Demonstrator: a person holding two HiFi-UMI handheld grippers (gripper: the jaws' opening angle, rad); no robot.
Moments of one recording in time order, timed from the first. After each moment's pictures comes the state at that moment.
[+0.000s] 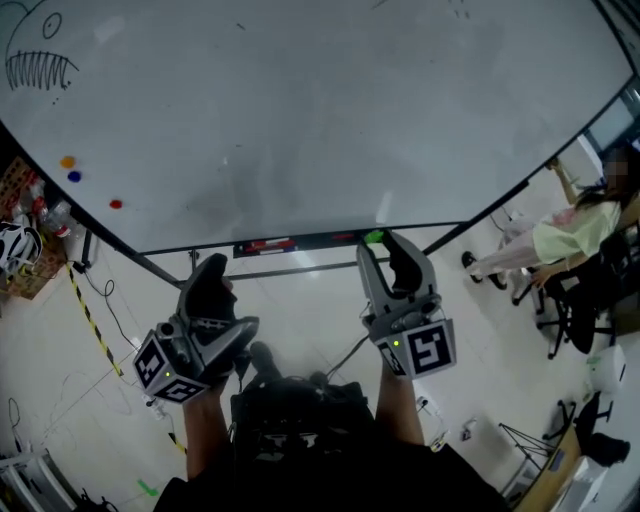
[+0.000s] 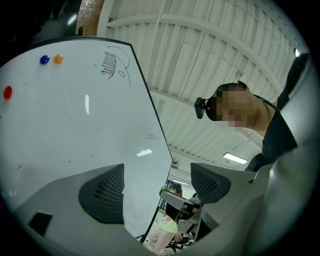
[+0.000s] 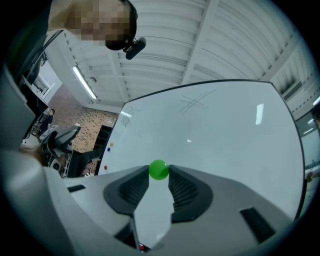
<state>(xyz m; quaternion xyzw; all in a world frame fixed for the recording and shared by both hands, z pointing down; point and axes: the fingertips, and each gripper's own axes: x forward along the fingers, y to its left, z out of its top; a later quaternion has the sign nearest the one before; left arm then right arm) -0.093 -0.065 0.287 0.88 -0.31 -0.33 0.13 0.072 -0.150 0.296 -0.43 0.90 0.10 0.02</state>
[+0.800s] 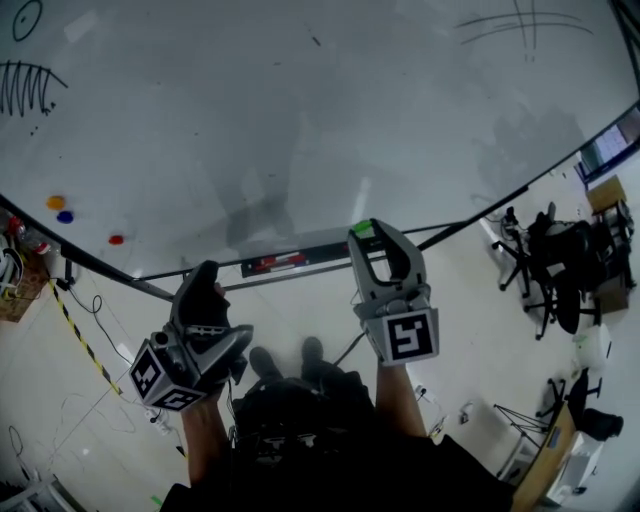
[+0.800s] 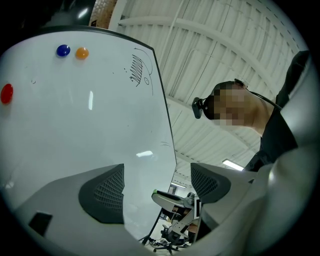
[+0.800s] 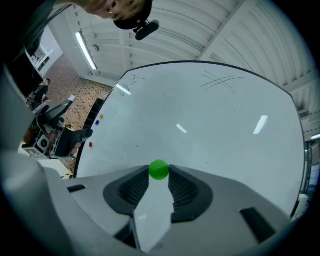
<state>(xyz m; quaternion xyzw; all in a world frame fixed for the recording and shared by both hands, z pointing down) -0.178 -0.123 0.304 0.88 -0.29 -0.35 0.15 -0.008 -0.223 0.328 -0.48 0.86 0.13 -0.10</state>
